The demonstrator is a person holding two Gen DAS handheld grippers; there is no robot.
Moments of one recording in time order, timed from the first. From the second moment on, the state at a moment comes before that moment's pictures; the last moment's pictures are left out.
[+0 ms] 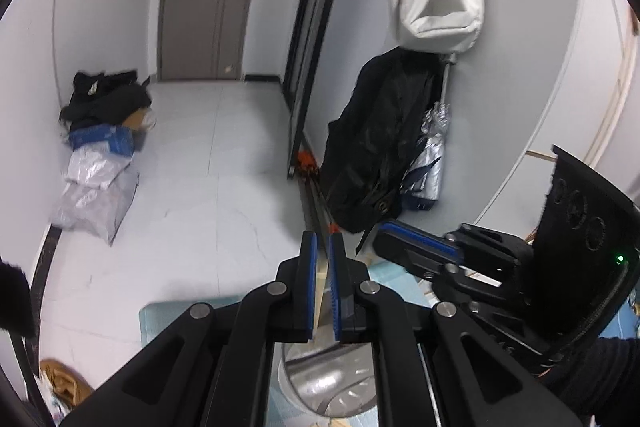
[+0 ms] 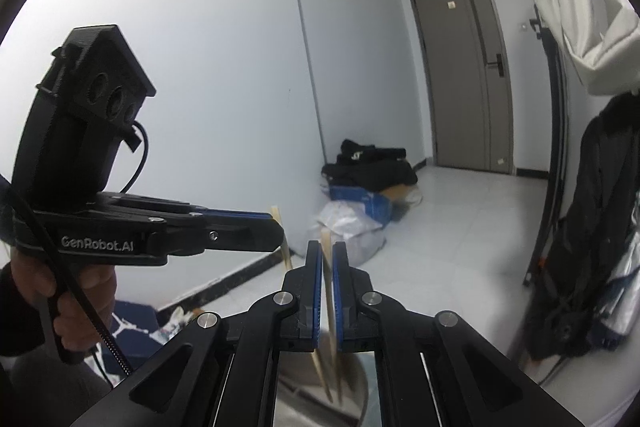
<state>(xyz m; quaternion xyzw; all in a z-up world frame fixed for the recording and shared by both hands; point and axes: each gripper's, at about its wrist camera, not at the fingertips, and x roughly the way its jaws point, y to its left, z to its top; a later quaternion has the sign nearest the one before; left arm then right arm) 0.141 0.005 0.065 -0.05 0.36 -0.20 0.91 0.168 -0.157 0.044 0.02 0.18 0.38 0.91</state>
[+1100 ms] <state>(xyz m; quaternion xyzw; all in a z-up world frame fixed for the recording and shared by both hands) 0.022 0.014 0.090 -0.10 0.26 0.02 0.96 0.042 -0.202 0.070 0.07 0.20 0.30 0.93</state>
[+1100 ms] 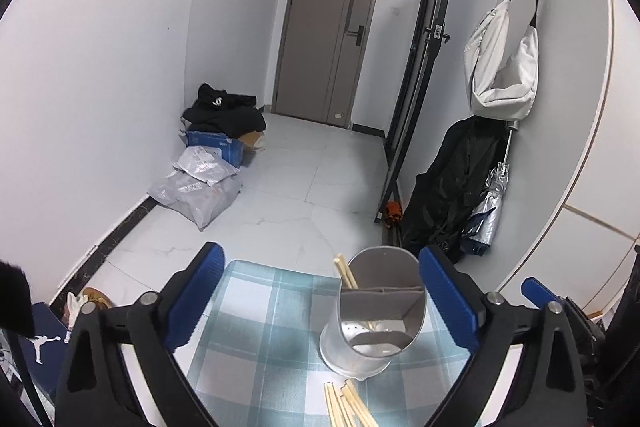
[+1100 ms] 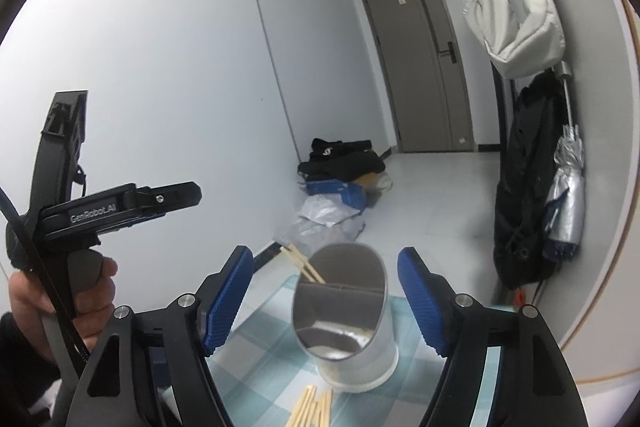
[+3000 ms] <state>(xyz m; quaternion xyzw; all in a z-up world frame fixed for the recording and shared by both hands) 0.028 0.059 -0.035 -0.14 0.39 0.07 0.91 0.065 -0.129 -0.111 -0.09 0.49 0.24 0.83</state>
